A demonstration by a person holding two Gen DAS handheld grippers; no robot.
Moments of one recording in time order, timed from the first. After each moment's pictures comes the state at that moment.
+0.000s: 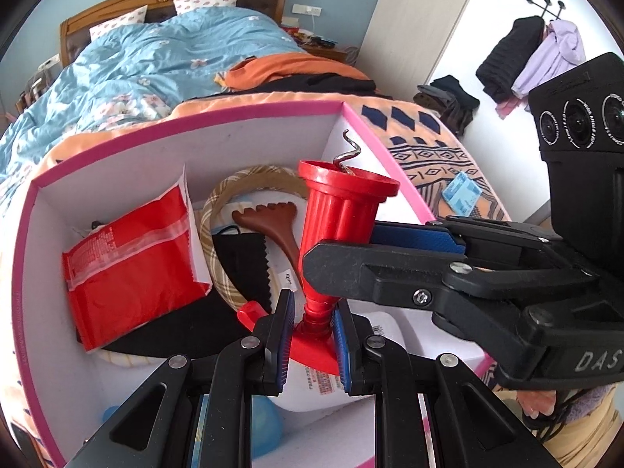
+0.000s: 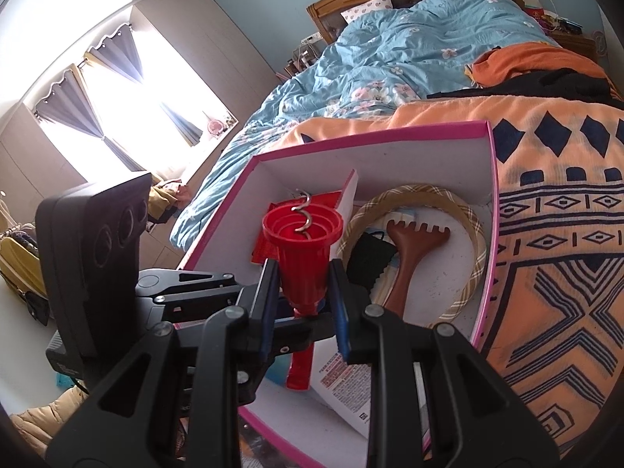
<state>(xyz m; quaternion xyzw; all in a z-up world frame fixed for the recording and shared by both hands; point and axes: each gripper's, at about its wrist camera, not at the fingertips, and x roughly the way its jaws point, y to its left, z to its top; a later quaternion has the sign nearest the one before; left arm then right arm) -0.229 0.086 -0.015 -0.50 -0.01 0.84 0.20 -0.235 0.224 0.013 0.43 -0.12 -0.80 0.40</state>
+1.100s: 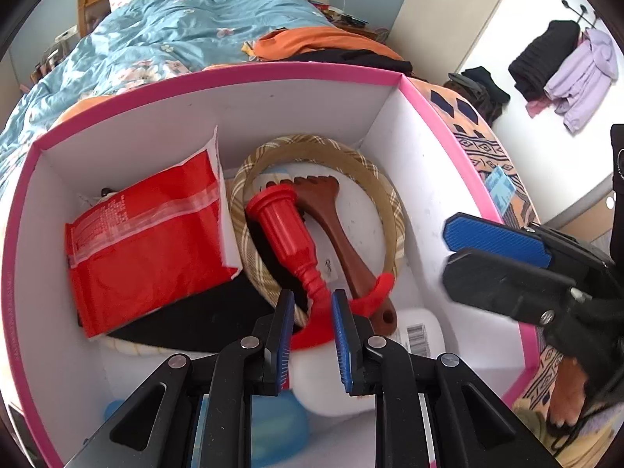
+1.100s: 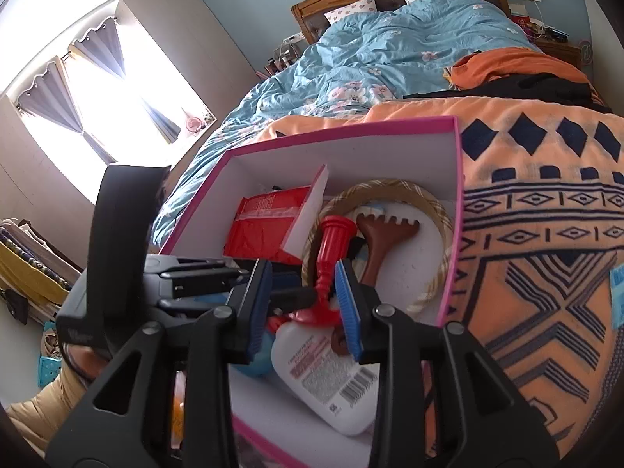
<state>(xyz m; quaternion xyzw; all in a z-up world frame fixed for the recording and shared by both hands) -0.250 0.075 -0.045 -0.54 -0.02 0.82 0.16 -0.227 0.237 0.008 0.42 -0.10 -0.82 0.36</state>
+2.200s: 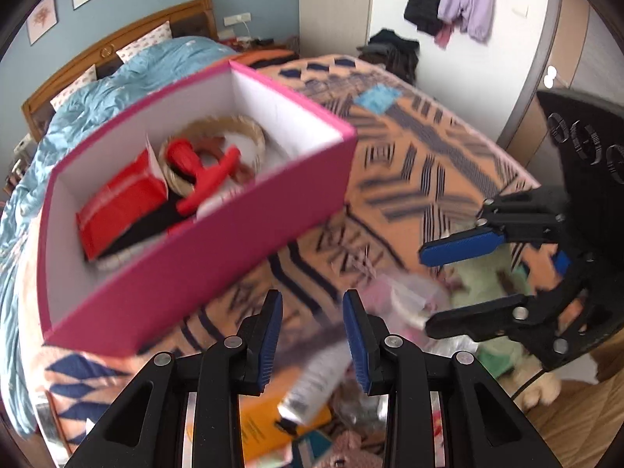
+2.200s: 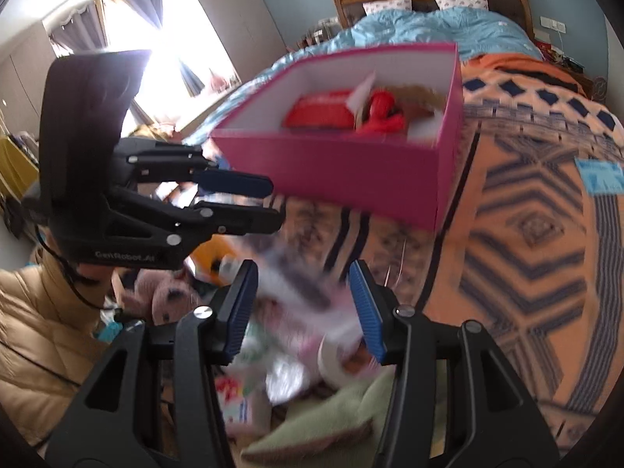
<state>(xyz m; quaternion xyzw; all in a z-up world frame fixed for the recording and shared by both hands) -0.059 0.110 -0.024 -0.47 0.14 0.83 0.25 -0.036 0.268 -0.025 0.42 -0.01 -0.82 0.39</state>
